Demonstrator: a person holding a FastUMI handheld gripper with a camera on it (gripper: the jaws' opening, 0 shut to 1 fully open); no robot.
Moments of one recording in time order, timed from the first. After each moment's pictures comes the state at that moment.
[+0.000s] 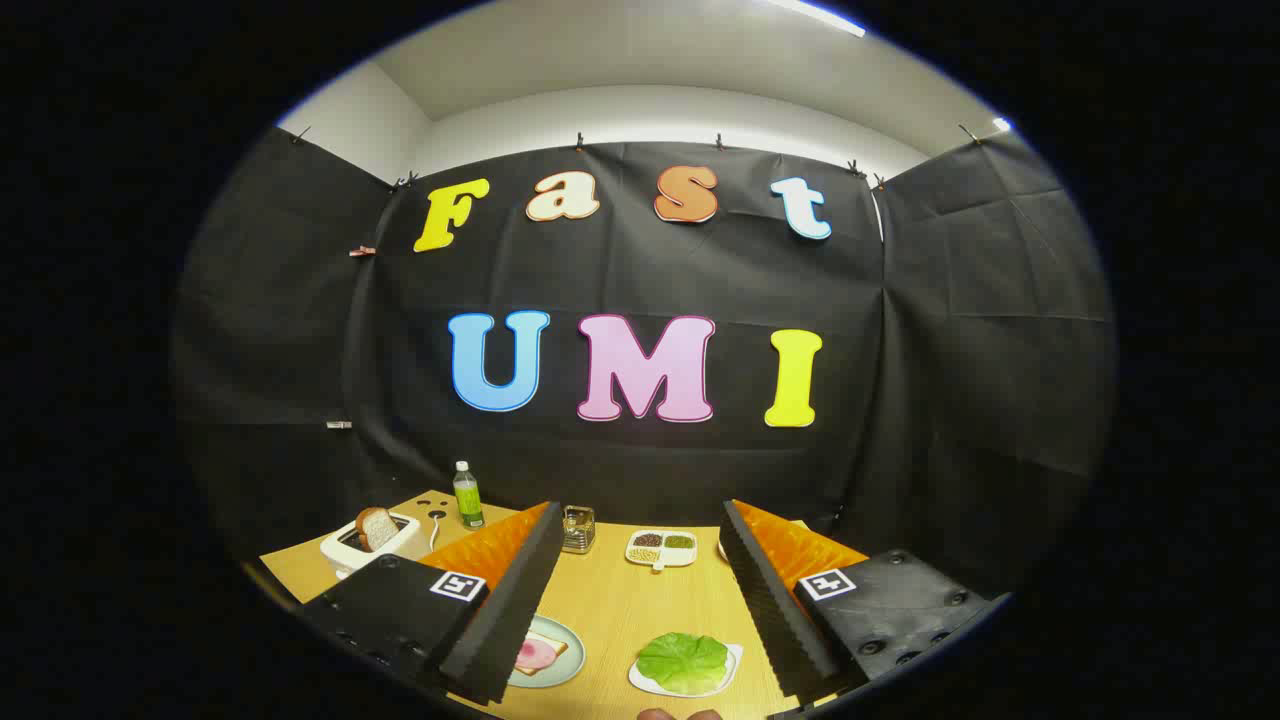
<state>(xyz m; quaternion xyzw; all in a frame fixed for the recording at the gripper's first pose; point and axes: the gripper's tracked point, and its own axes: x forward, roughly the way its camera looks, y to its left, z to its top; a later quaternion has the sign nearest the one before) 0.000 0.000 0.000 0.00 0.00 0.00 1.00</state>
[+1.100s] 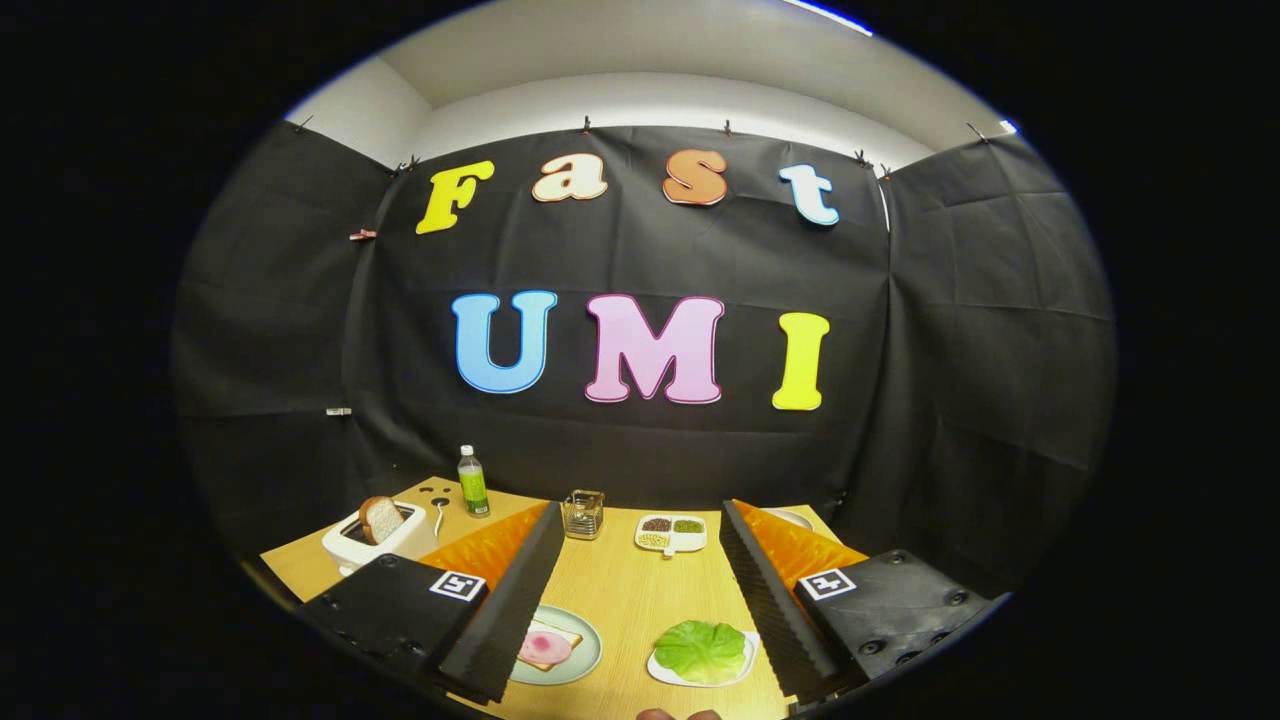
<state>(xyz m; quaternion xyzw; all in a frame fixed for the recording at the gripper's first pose) 0.009 0.028 -0.020 0.00 0.03 0.00 1.00</state>
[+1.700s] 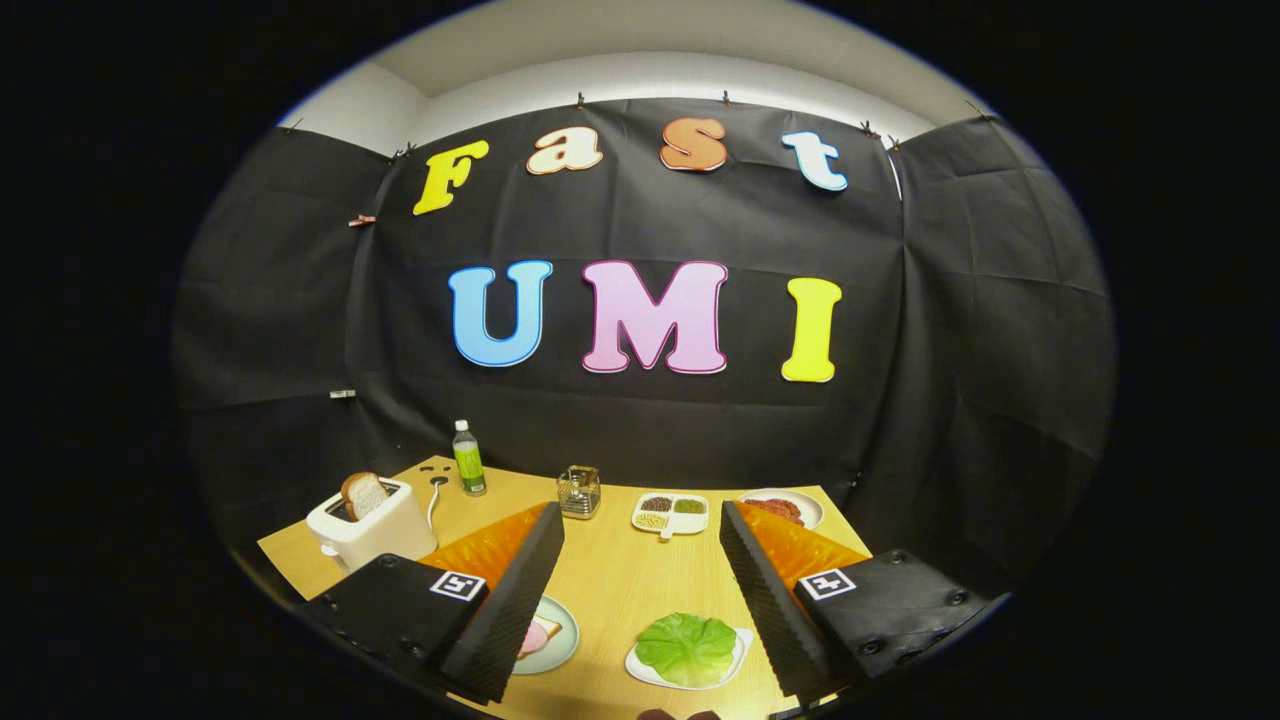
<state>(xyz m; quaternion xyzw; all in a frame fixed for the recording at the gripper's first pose) 0.040 -0.014 -0.067 0.00 0.07 0.03 1.00</state>
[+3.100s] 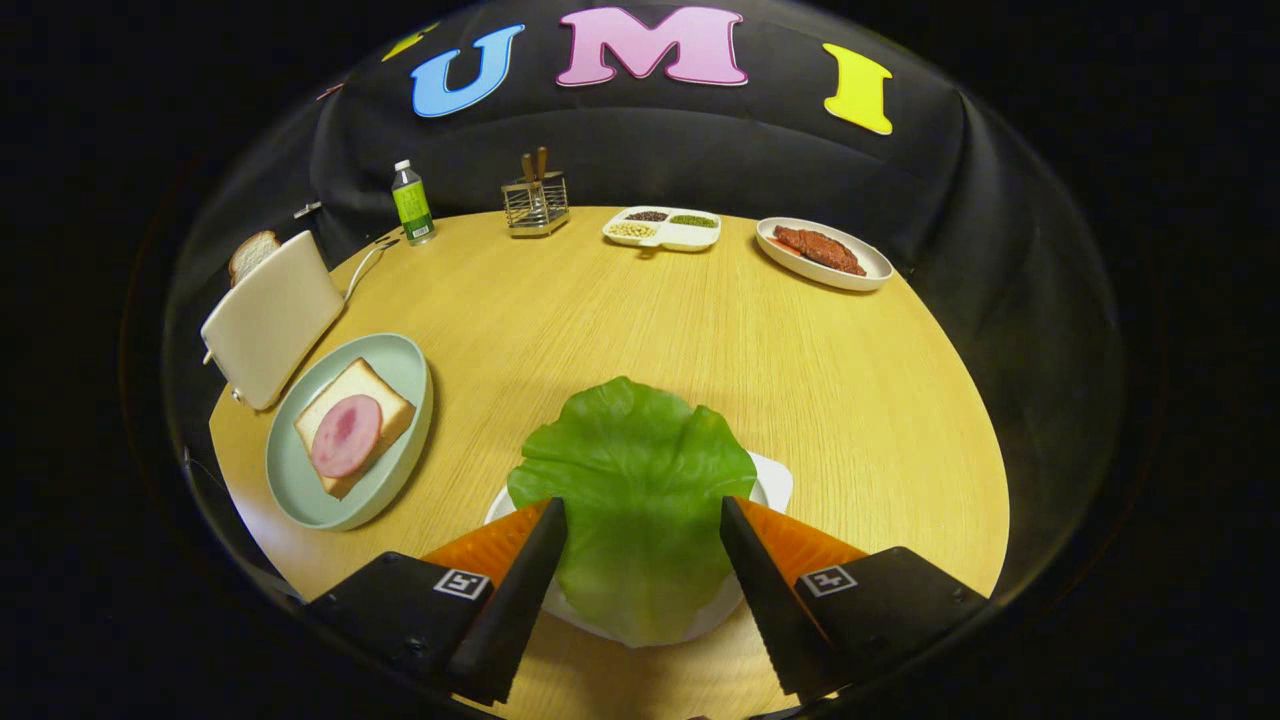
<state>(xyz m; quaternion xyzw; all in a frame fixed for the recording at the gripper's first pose) 0.056 -0.071 -0.391 -0.01 0.42 0.06 0.91</state>
